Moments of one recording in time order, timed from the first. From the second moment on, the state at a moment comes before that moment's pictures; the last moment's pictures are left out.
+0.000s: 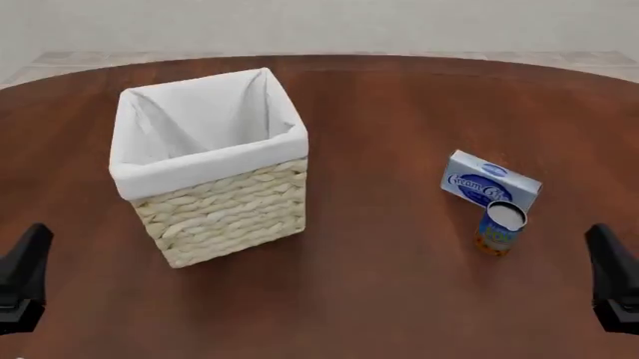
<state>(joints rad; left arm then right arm) 0.00 0.00 0.00 0.00 0.00 0.00 0.00 0.00 0.00 0.00</state>
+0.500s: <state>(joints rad) 0.00 0.01 0.00 0.00 0.00 0.03 0.01 -0.08 0.05 -0.02</state>
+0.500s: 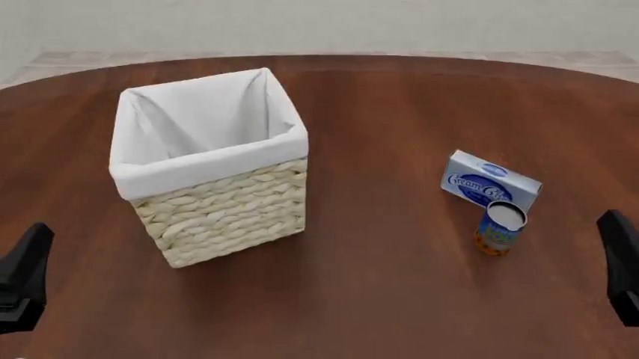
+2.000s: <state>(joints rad) 0.00 0.01 0.00 0.00 0.00 0.11 1.17 -0.96 0.43 -0.46</state>
